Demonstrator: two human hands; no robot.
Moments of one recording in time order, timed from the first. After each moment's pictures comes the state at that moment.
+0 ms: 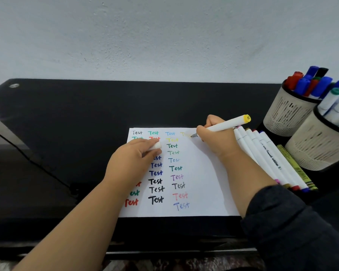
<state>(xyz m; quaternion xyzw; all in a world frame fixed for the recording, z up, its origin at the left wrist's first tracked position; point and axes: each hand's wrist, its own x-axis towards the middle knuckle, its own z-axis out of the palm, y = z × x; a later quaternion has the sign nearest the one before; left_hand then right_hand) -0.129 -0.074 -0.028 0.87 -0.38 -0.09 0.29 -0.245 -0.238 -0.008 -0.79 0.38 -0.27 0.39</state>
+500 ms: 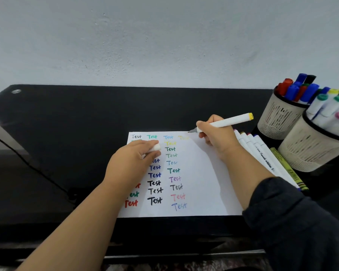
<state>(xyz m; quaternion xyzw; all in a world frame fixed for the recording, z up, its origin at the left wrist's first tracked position) -0.132 -0.071 -0.022 0.86 -0.40 -0.07 0.31 -0.239 -0.255 -0.009 -0.68 0.40 -0.29 0.54</state>
